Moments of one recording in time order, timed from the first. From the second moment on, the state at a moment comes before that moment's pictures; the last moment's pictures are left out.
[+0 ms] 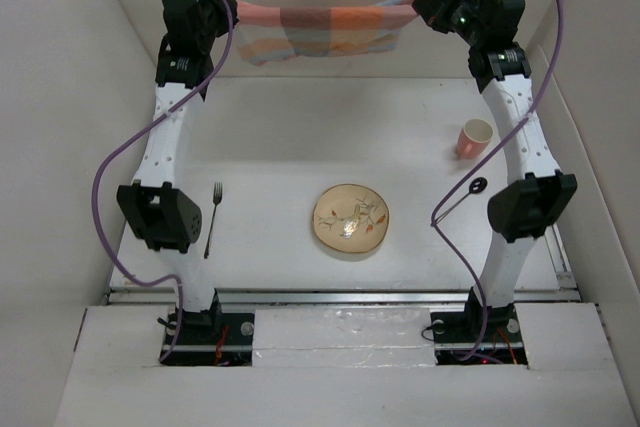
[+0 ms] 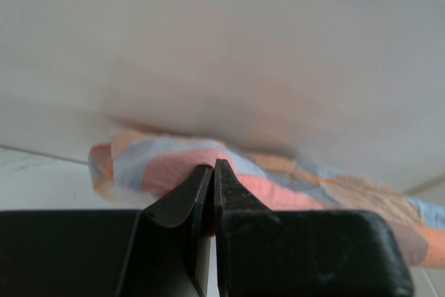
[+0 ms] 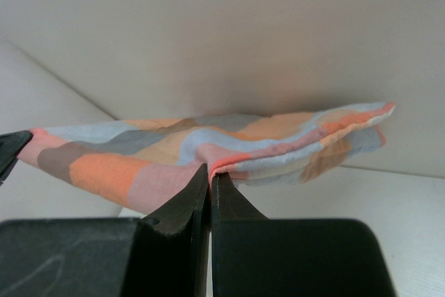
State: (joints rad) left arm -0.09 1.93 2.18 -0.26 0.01 -0.59; right arm 0.11 2.00 2.30 -0.26 -0.31 0.55
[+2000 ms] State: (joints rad) left arm -0.36 1.77 0.96 0.02 -0.32 -0.73; right arm 0.14 1.81 0.93 0.16 -0.28 0.60
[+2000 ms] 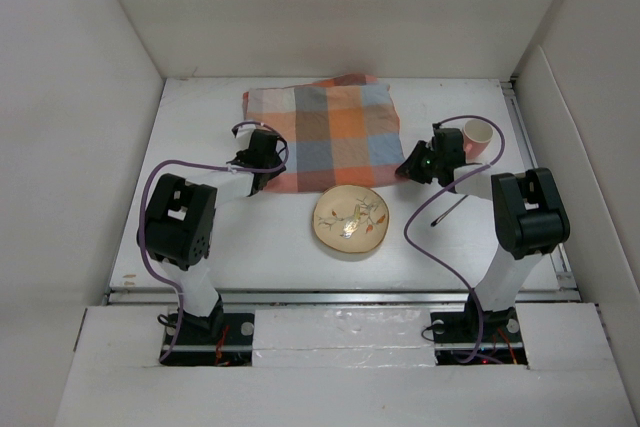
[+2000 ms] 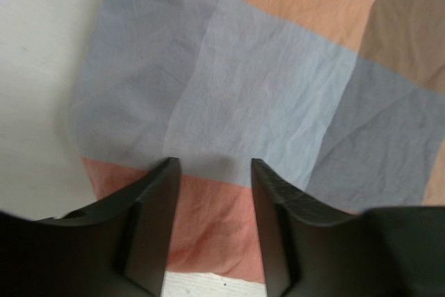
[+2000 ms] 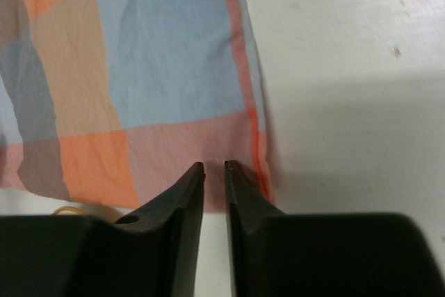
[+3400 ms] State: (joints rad) left arm -0.19 1.49 0.63 0.20 -0.31 -0.92; right arm 0.10 1.81 0.92 0.19 -0.35 0.63
